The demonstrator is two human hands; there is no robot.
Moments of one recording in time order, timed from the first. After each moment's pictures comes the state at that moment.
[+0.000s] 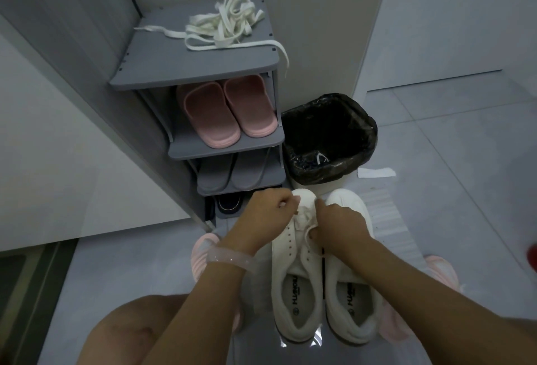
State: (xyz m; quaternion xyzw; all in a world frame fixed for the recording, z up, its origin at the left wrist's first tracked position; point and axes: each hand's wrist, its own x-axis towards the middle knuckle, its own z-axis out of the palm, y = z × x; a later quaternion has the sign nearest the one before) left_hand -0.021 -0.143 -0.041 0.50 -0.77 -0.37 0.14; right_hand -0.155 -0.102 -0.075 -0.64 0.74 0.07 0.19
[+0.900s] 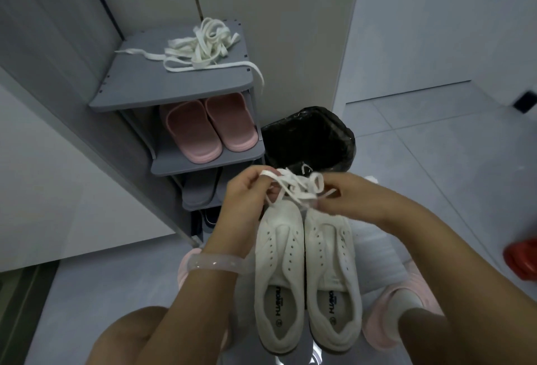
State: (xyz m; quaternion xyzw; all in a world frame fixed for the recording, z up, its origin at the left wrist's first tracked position) left_hand -0.045 -0.141 -0.001 0.48 -0.48 -0.62 0.40; right_hand -0.215 -0.099 0.018 -0.59 0.64 -0.21 0.45
